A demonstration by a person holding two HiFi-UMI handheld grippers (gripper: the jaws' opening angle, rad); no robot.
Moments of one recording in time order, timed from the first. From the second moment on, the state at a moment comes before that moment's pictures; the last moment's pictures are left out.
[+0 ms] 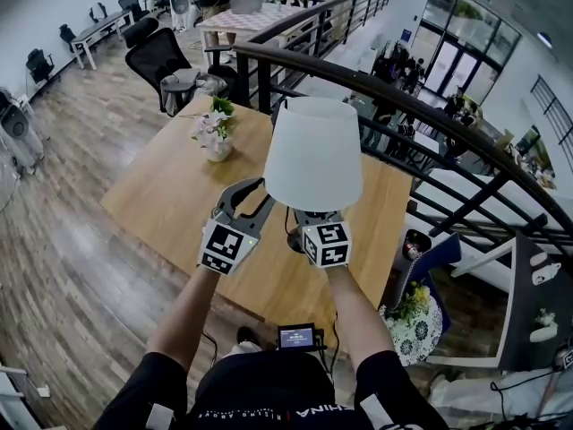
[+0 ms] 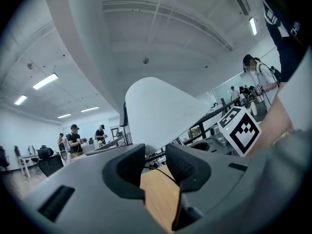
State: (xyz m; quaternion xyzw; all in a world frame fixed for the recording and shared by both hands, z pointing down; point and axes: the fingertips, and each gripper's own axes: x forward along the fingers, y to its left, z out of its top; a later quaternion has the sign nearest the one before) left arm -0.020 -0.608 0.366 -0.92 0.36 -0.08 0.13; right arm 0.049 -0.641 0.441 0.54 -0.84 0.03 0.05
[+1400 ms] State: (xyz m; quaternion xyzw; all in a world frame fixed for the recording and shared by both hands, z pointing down) left arm -0.124 -0.271 0.374 -0.91 0.38 -0.06 0.12; right arm -0.058 -0.306 0.450 0.50 -0.87 0.03 0.04
